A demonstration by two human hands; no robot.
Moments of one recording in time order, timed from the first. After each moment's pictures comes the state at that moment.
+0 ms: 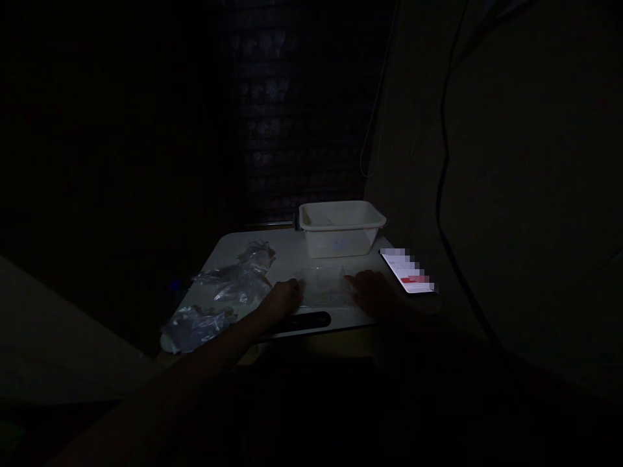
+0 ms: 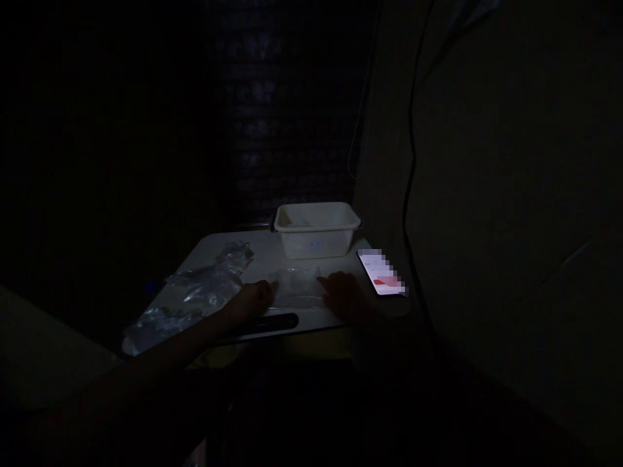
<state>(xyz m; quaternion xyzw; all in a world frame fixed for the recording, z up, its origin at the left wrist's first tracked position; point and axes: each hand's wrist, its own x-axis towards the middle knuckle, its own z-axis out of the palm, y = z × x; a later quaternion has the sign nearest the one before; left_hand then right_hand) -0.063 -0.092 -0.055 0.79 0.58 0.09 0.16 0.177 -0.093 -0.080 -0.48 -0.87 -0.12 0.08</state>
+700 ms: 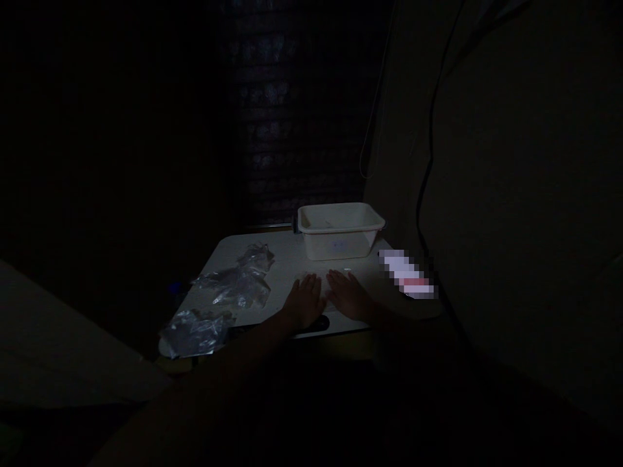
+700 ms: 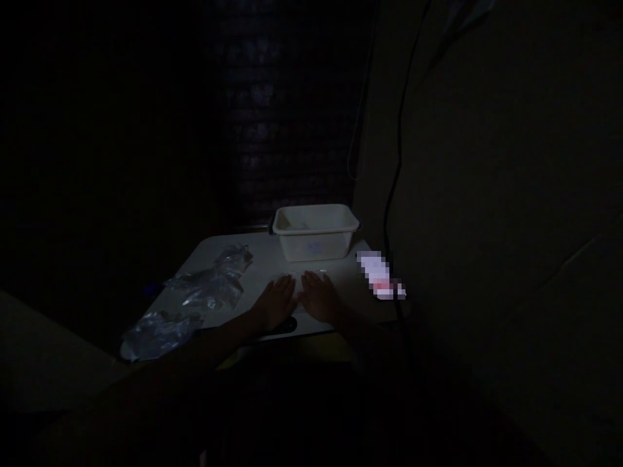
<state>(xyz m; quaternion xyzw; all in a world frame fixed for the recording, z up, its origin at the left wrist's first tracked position) -0.016 -0.088 -0.077 0.86 0.51 0.01 -0.02 0.129 -0.078 -0.091 -0.48 -0.87 -0.06 0.12</state>
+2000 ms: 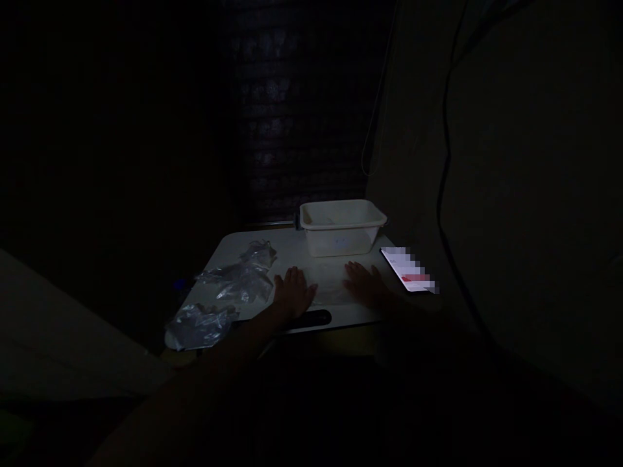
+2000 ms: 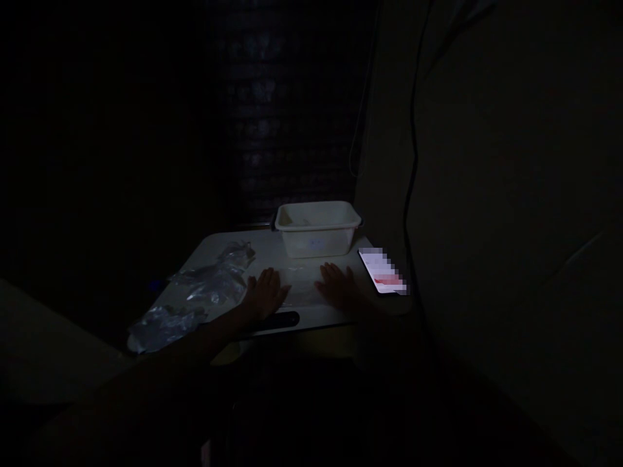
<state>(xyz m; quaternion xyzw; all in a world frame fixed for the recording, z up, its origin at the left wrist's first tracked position) -0.038 -0.084 -0.073 0.80 0.61 0.02 -0.02 0.167 -0.078 -0.088 -0.53 -0.84 -0.07 0.10</state>
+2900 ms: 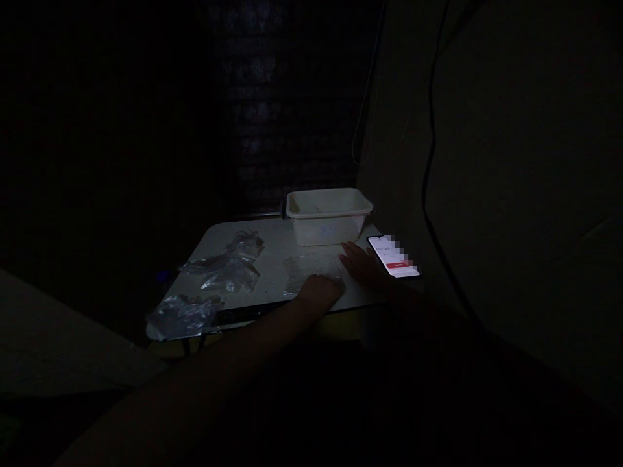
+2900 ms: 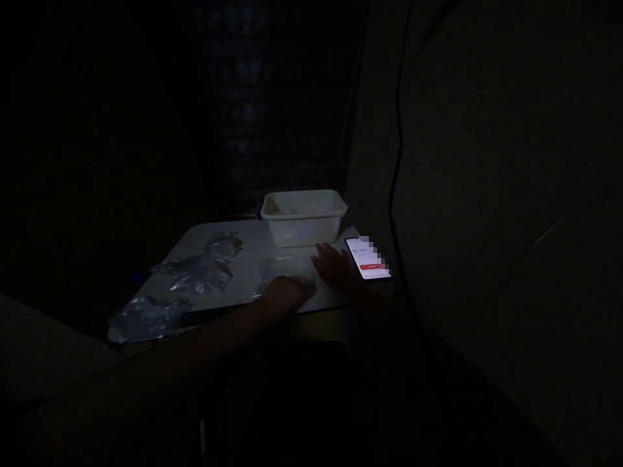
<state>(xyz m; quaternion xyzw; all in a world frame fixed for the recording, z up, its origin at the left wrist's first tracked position) 0.033 -0.119 -0.038 0.92 0.38 -0.05 -0.06 0.182 -0.070 -0.081 -0.54 -0.82 -0.14 0.13</state>
